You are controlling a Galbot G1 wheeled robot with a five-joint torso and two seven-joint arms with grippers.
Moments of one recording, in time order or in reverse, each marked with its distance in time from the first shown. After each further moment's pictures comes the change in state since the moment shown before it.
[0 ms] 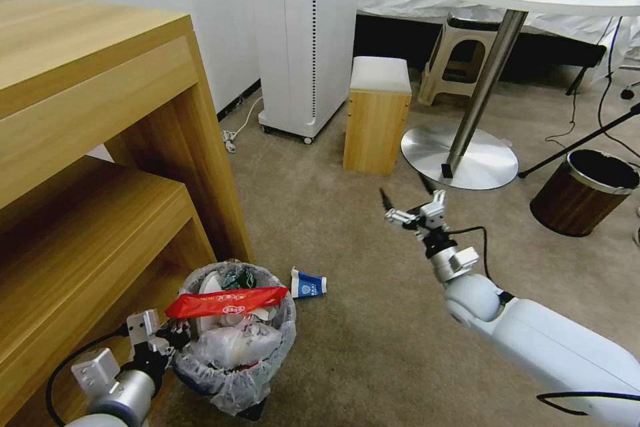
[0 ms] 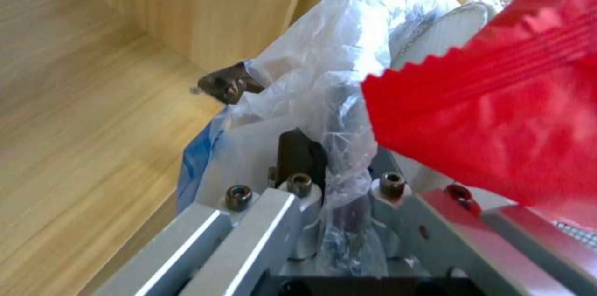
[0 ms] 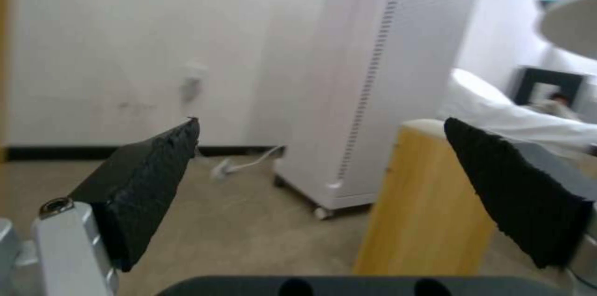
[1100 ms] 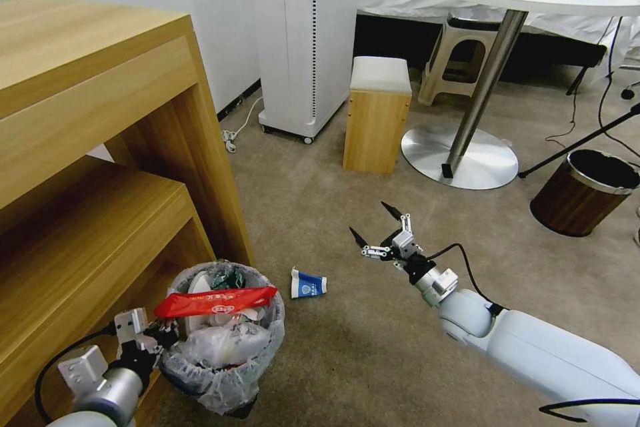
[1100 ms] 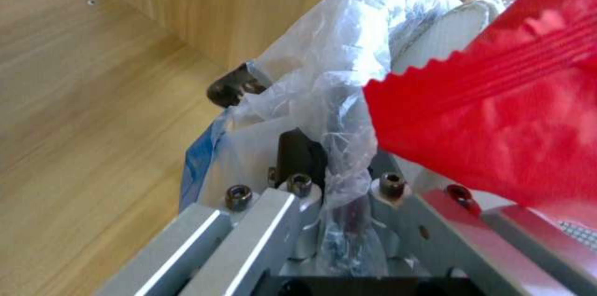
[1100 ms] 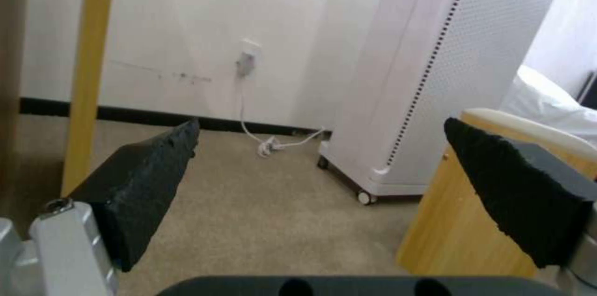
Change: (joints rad) left arm 0.024 0.016 -0.076 0.006 -0.020 0.016 -0.007; right arm 0.030 0.016 -0.094 -0.063 -0.032 0.035 -0.071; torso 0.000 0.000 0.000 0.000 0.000
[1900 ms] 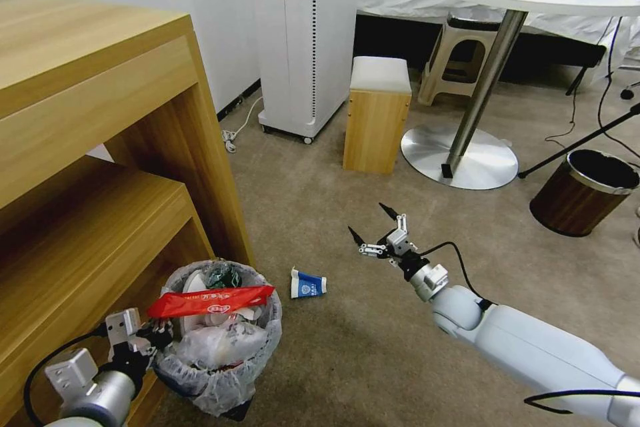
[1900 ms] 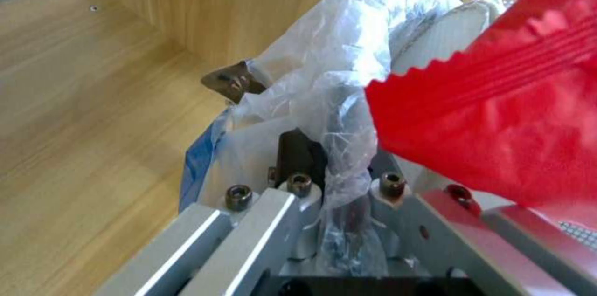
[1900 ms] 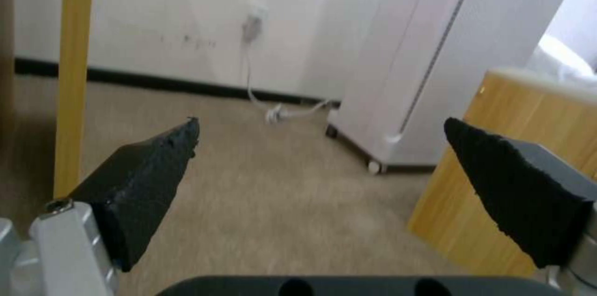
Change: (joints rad) left arm 0.034 -0.007 -0.014 -0.047 -0.004 0.001 -0.006; right arm 0.043 0.101 -0.053 -0.174 0.022 -0.019 -0.059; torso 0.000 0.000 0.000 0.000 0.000
